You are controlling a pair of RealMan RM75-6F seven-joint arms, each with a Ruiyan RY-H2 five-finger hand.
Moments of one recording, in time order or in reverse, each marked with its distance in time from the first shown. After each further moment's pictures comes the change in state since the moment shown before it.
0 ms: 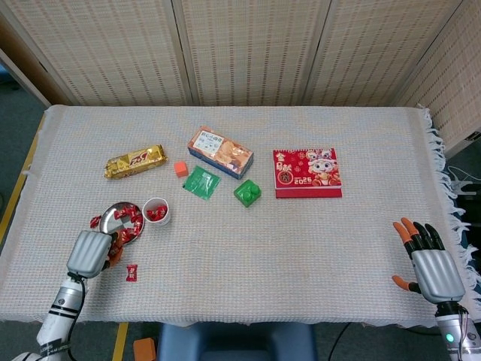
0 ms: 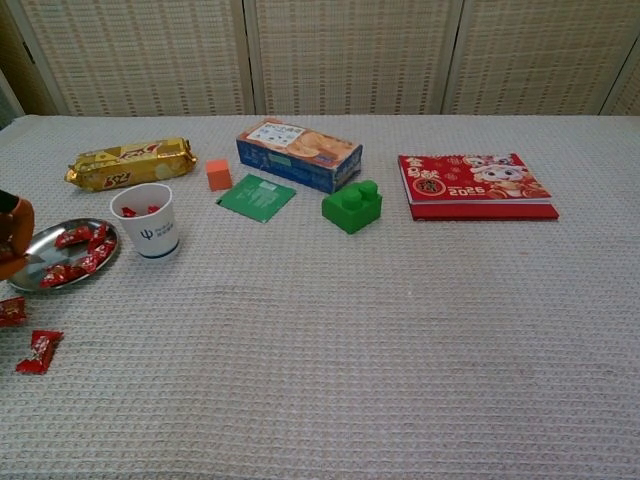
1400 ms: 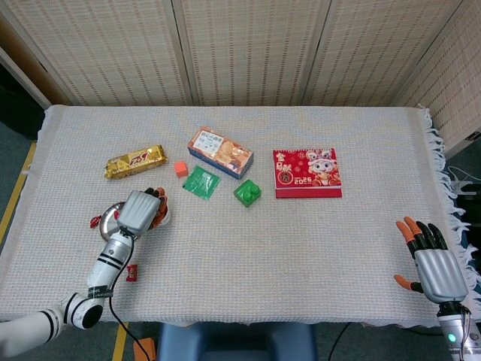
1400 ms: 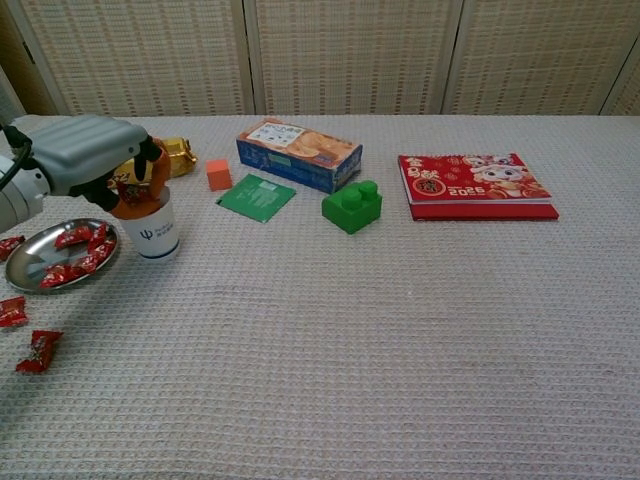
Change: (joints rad) left arm -0.327 -0.149 -0.111 0.181 -0.126 -0.229 0.067; right arm -0.005 0.004 0.004 -0.002 0.005 0.008 0.005
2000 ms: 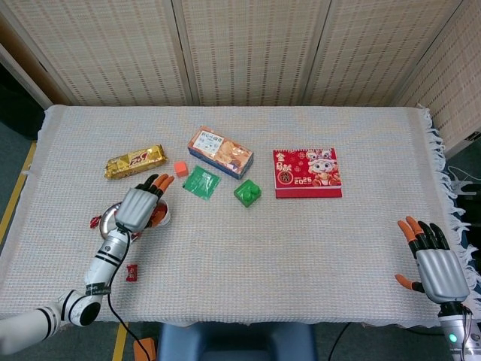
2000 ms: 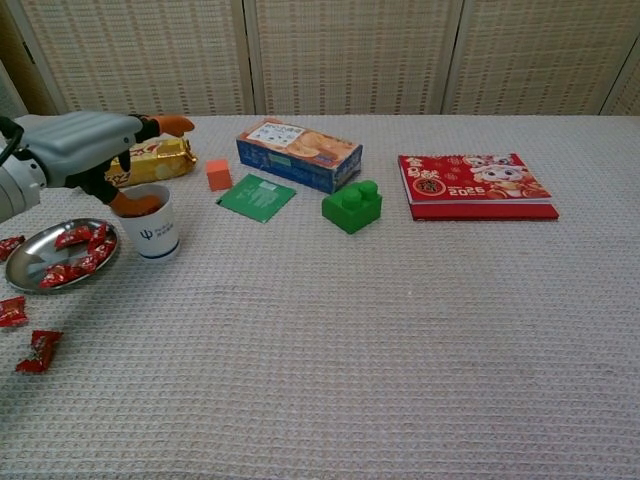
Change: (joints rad) left arm -0.014 0.021 0.002 0.004 -0.012 -0.010 -0.111; right arm -0.003 -0.001 0.004 0.000 0.005 0.005 -0.002
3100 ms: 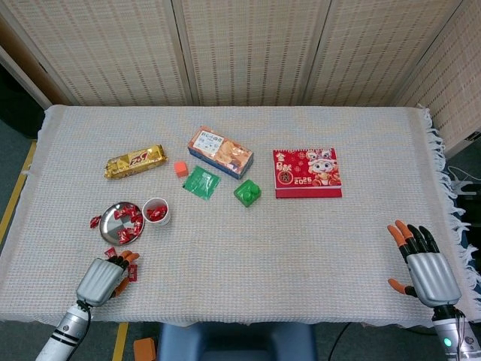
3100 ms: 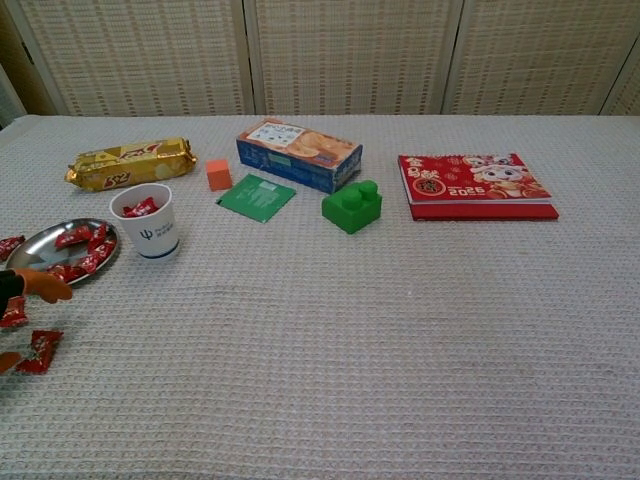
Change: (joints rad) left arm 0.392 0.017 0.331 0.054 0.284 0.339 -0.028; right arm -0.001 -0.005 -0.024 -0.005 -0.056 0.002 -0.006
